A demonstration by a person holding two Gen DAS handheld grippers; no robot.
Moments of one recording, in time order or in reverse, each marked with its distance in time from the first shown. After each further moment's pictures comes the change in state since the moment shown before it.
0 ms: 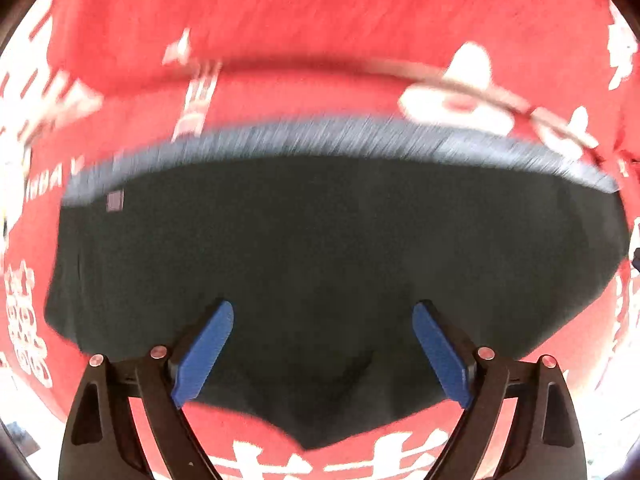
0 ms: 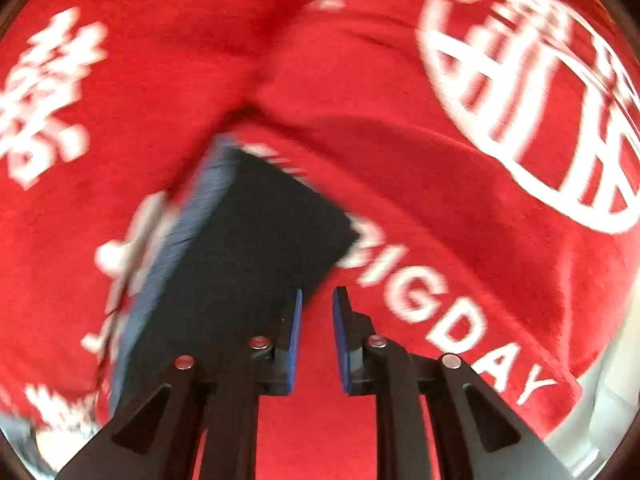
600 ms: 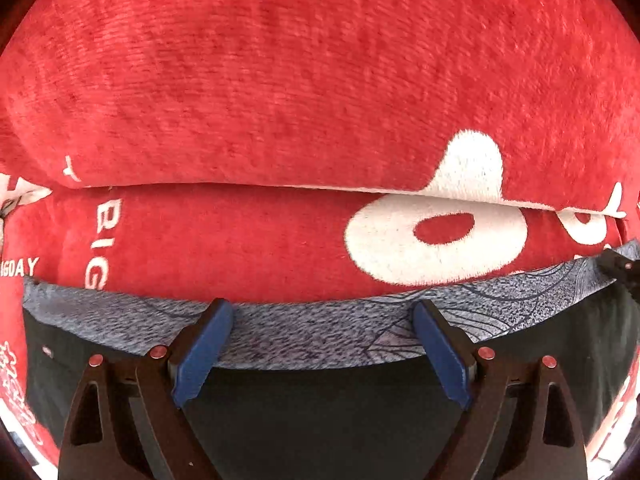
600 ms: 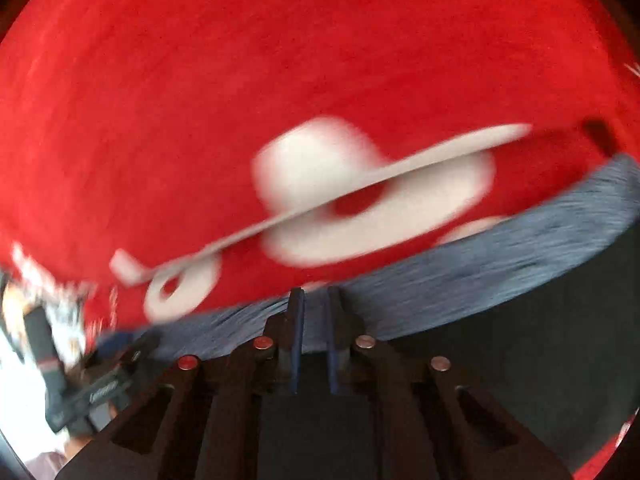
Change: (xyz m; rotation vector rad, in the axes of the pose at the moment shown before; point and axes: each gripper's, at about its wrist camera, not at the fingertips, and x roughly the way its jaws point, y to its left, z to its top) left arm 0.060 -0.046 0.107 -0.009 -0.076 0.033; right arm 0.123 0.148 0.035 -0.319 0.113 0.064
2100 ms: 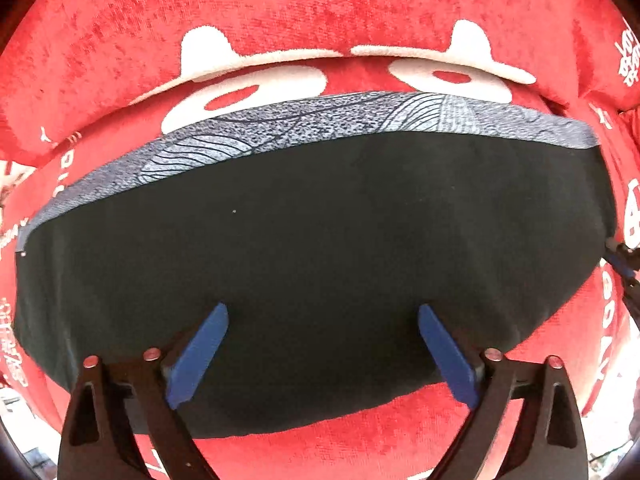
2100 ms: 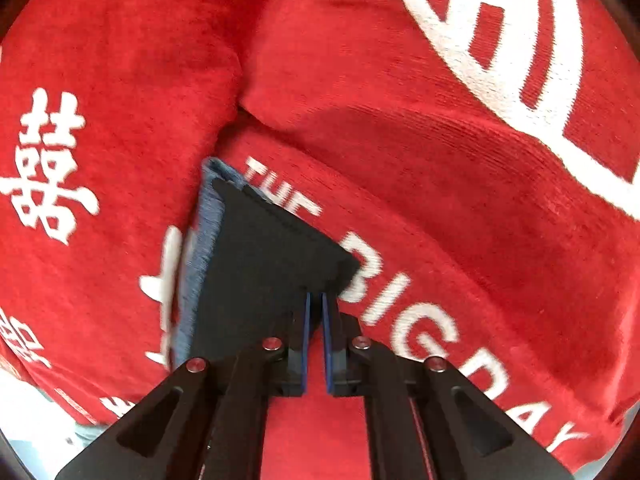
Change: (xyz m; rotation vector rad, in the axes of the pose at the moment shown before) left arm -0.047 -0.132 -0.097 0.109 0.097 0.007; right arm -0.107 -0.235 -0.069 0.583 -0.089 0.172
